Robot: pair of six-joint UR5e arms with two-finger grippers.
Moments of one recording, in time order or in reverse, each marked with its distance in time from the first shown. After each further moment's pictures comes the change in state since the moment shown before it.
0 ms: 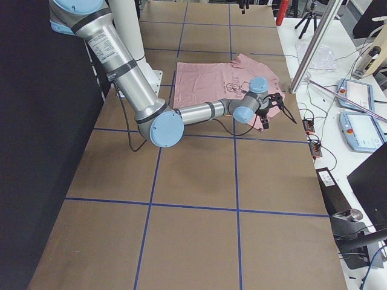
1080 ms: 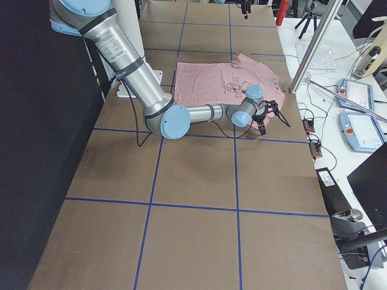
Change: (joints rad) left arm 0.041 -0.018 0.008 -0.021 0.071 -0.091; right arm -0.048 0.053 -0.124 0.008 -0.085 0.001
